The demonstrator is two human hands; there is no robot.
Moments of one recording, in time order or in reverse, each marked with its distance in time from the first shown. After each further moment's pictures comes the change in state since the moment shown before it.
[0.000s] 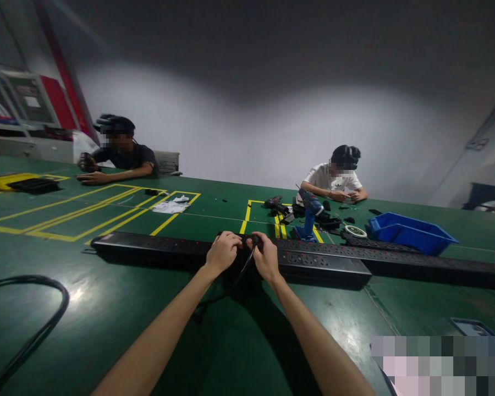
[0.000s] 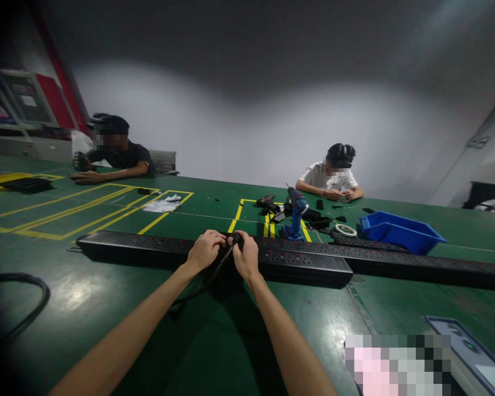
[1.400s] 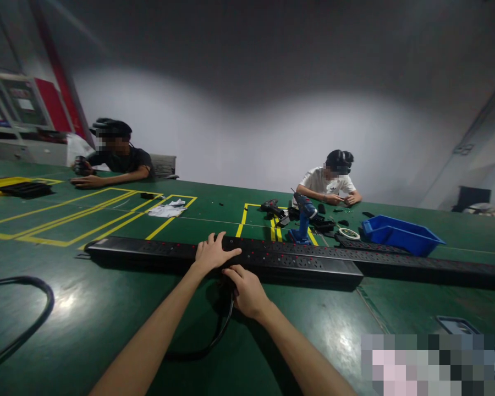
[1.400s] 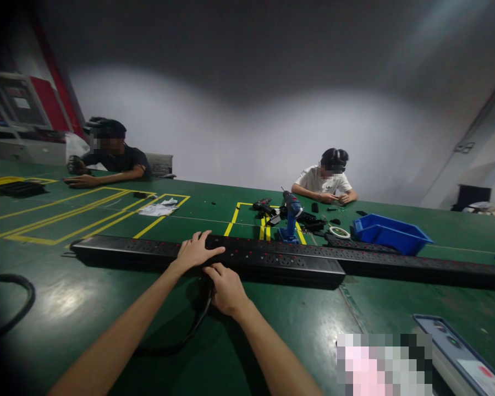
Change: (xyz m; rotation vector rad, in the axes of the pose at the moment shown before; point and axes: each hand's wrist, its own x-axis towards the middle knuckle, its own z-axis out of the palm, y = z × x) left_hand 0.005 -0.020 0.004 0.199 -0.169 -0.420; right_hand -0.065 -0.014 0.006 -0.340 -0.436 -0.390
